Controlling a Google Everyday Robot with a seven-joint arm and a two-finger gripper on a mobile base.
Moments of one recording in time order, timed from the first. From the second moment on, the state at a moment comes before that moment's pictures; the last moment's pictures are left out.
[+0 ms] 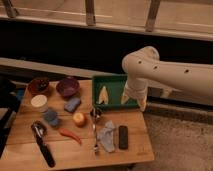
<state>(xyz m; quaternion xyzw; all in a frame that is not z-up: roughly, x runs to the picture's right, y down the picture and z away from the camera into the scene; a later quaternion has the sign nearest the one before) 0.145 0.074 0.679 -0.16 0.30 0.80 0.50</state>
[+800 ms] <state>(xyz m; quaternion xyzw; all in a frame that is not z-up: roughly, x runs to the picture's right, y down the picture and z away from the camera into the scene) 0.146 0.074 0.679 -0.16 0.30 0.80 0.50</state>
